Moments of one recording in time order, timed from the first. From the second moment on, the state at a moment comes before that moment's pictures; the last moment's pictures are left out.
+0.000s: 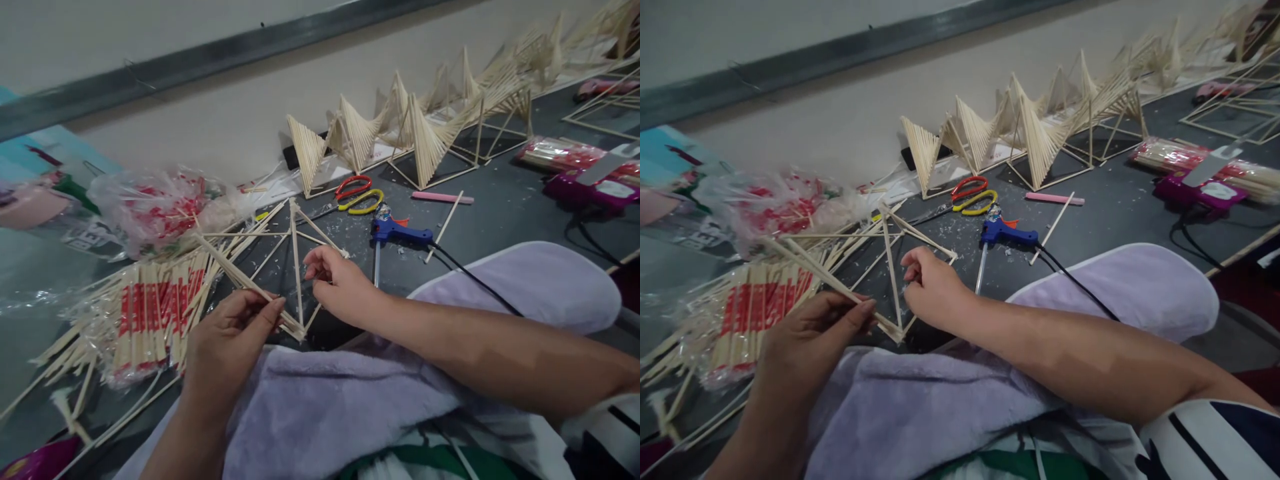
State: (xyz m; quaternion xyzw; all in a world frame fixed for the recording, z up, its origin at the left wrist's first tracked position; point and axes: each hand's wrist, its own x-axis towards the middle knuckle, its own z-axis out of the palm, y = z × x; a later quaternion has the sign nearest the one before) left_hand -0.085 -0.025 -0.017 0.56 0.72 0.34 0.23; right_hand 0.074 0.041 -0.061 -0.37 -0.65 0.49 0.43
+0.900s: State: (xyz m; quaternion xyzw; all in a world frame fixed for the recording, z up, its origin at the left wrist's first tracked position) left_hand -0.076 -0.029 -0.010 0.63 0.73 0.25 0.05; right_hand 0.065 0.023 -0.055 -0.38 -0.69 0.48 0.38
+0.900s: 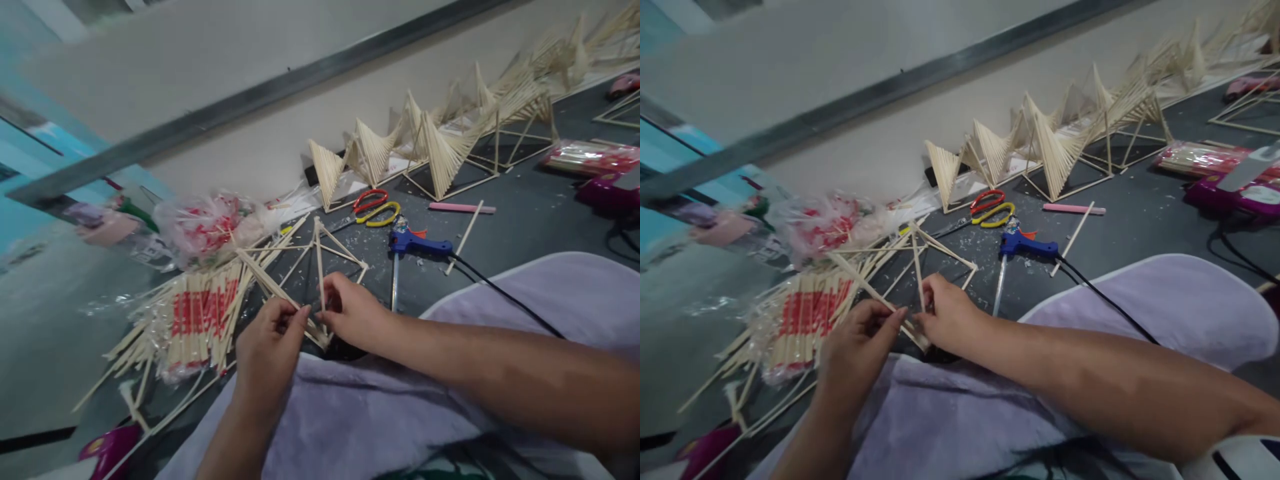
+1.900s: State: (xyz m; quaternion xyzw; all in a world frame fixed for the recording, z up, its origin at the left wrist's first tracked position) left_hand -0.103 -0.016 -0.008 0.57 0.69 0.40 0.19; right_hand 0.000 0.054 -0.018 -0.39 -0.76 0.33 0.41
